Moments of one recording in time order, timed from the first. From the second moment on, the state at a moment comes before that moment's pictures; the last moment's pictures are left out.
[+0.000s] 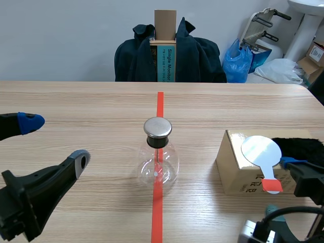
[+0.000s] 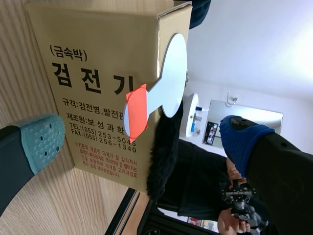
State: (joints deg) left arm 47.4 -32.1 -7.8 119.5 -21.3 -26.8 -9.6; right arm -41.7 20.2 -6.6 91.8 -76.2 -25.1 -2.0
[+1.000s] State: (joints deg) left arm 47.4 -32.1 -7.8 119.5 -21.3 -26.8 -9.6; right arm -38.5 20.5 -6.1 92.0 -77.1 -25.1 -2.1
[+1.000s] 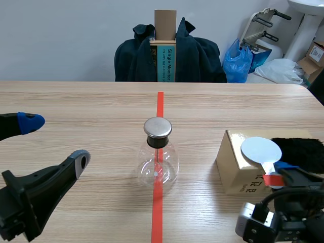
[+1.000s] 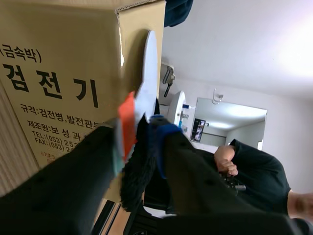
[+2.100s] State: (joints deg) left arm 35.3 -41.6 -7.8 110.6 -21.3 -36.3 -1.7; right arm -41.0 20.5 9.8 107.4 -66.5 -38.3 6.8
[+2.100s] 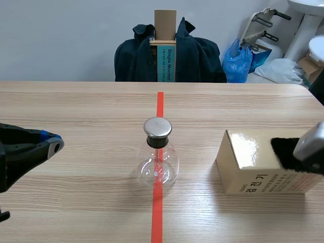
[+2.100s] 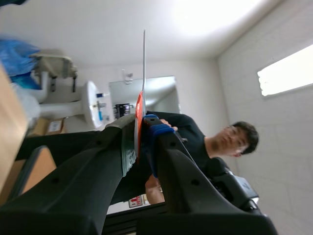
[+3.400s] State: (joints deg) left arm -3.2 -28.6 29.4 61.0 -4.7 -38.1 -26.3; right arm -30.4 20.5 11.1 121.2 -51.9 -38.5 11.2
